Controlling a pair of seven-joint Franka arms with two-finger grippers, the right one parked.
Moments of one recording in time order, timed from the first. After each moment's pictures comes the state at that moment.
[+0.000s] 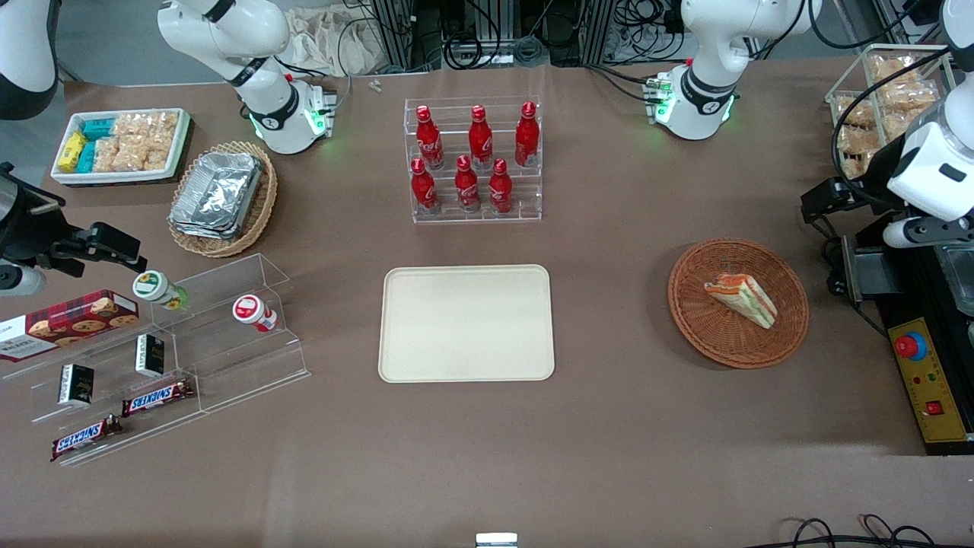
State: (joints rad) arm -0.16 0.01 0.08 -1.58 -0.01 1.49 -0.17
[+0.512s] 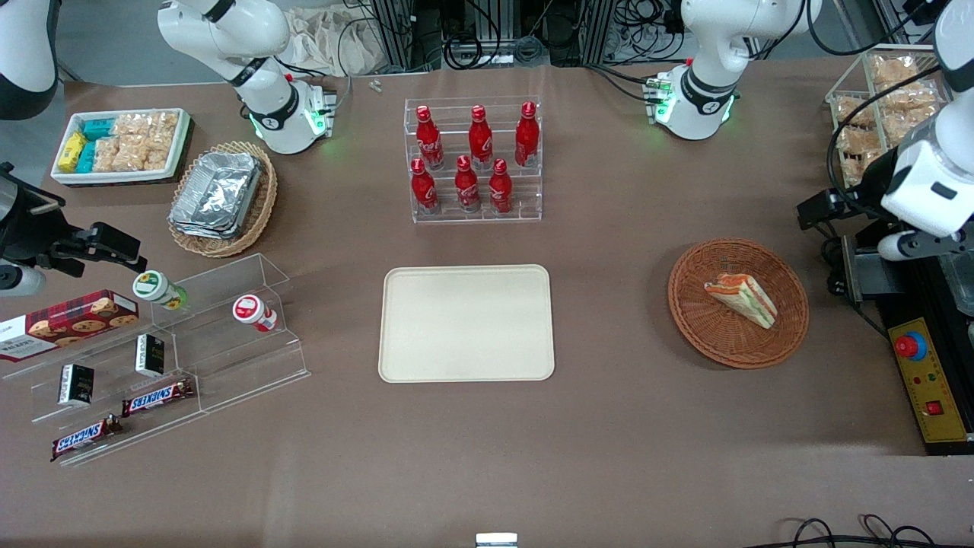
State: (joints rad) arm -0.15 0.05 0.09 -1.58 -0.01 1.49 -0.33
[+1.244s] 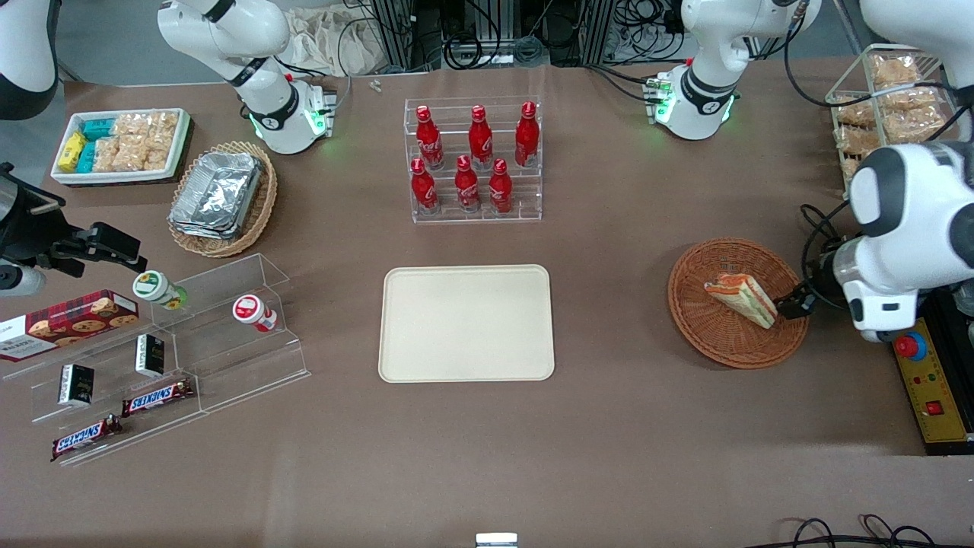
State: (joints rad) arm -0.08 0.22 0.10 -1.93 0.00 1.97 -0.84
